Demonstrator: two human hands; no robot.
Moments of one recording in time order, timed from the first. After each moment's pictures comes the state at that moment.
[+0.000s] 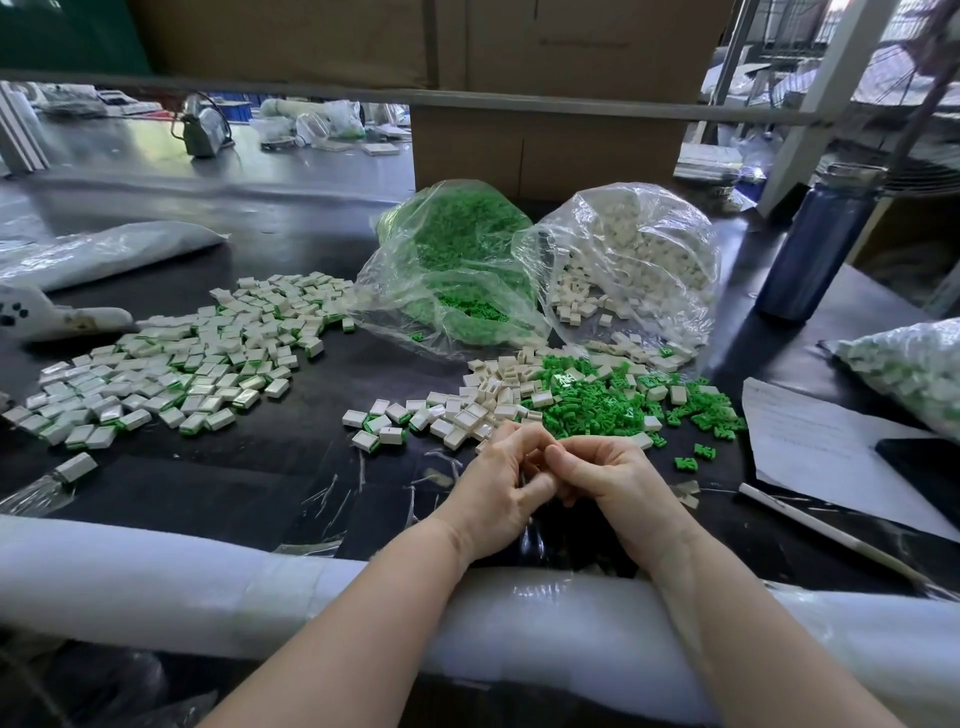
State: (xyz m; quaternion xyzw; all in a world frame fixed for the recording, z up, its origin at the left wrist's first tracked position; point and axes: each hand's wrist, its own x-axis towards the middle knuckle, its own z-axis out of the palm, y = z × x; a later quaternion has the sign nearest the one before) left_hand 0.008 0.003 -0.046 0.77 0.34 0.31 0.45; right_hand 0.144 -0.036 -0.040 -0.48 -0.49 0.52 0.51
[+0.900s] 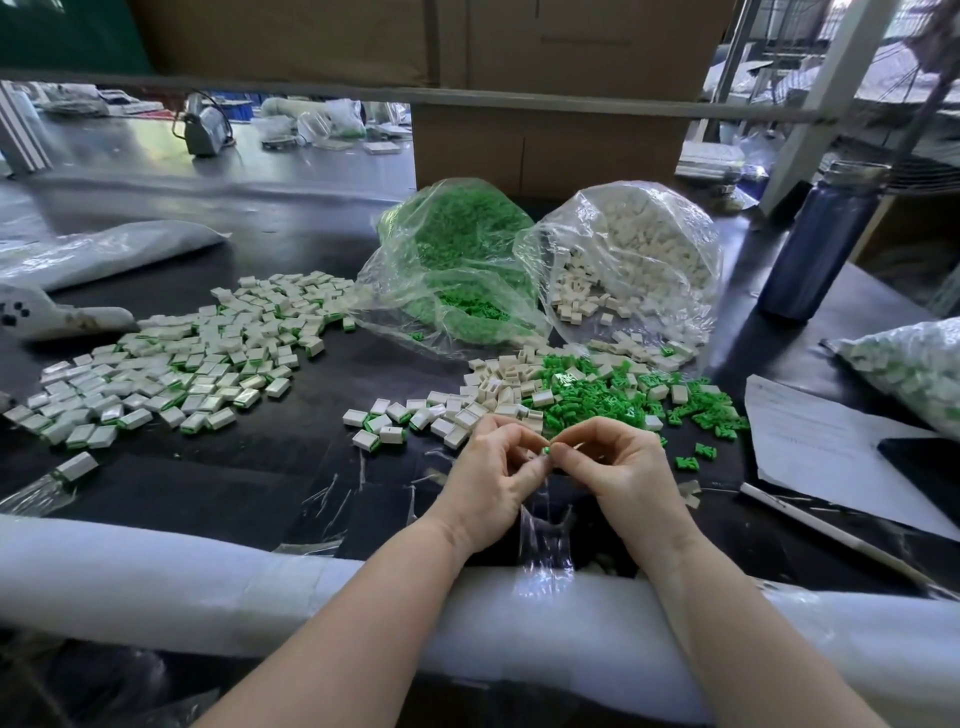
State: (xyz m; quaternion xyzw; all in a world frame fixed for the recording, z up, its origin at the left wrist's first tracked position) left_hand 0.009 0.002 -0.045 0.72 0.39 0.36 0.44; right_hand 0.147 -0.033 -0.046 -0.54 -0.53 0.34 0.56
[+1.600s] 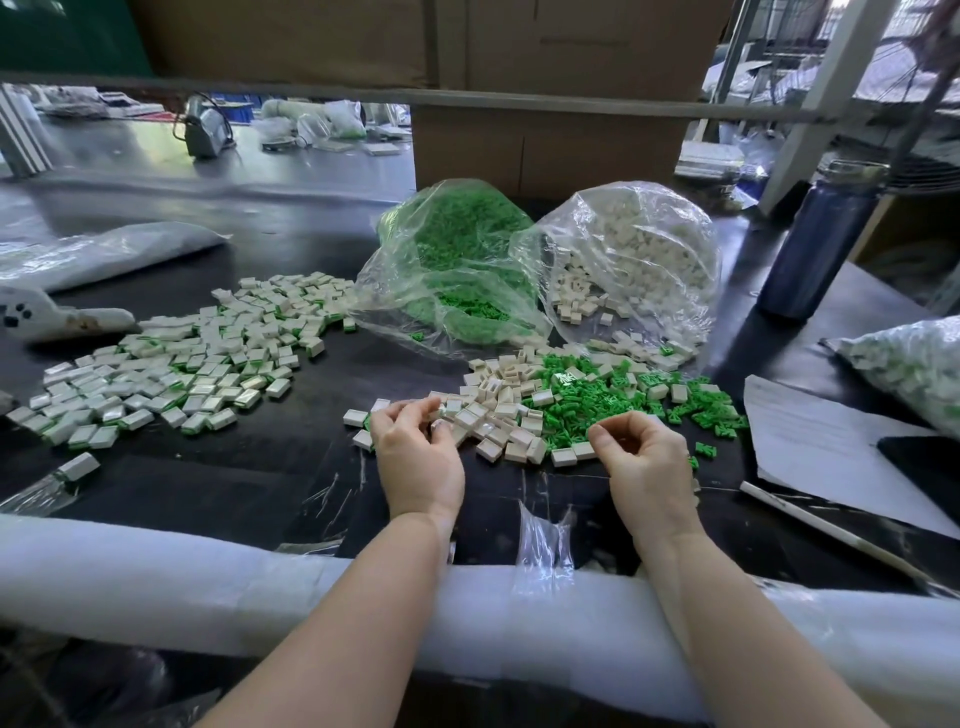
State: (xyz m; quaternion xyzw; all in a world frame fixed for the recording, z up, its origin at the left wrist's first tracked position) left_hand -0.011 0.021 -0.050 0.53 0.62 0.53 0.24; right_hand 0.152 -0.030 -0.047 -0.68 -0.45 0.19 0.54
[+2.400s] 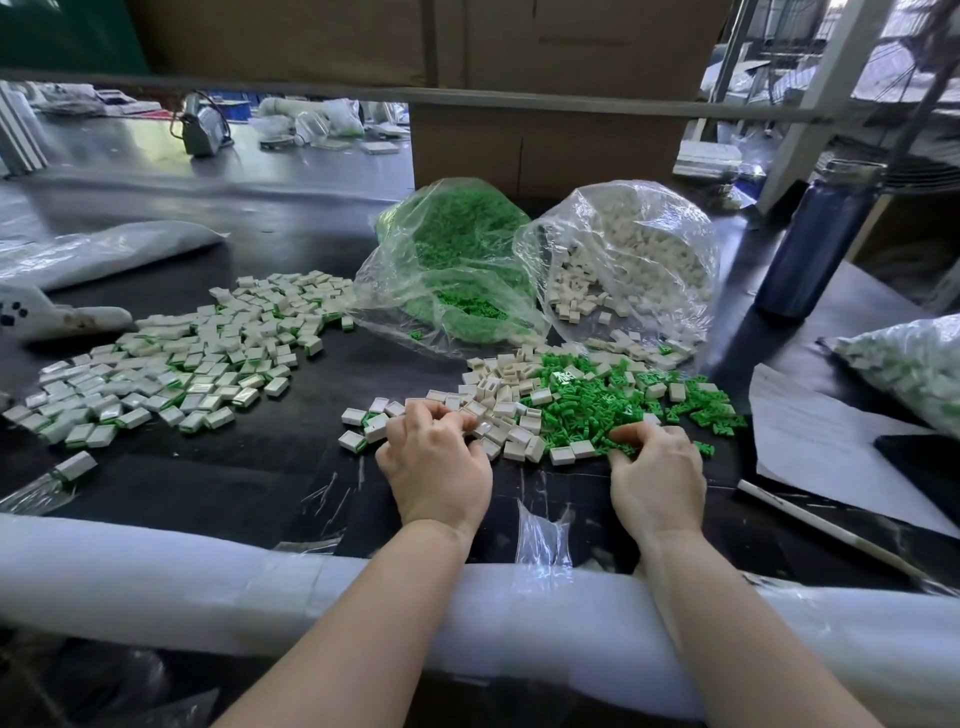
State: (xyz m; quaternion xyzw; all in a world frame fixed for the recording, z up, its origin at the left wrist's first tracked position) left_hand -0.001 0.009 -0.051 0.66 0.68 0.32 0.10; right_hand 0.158 -0.029 -0.051 -0.83 -0.43 0.09 0.34
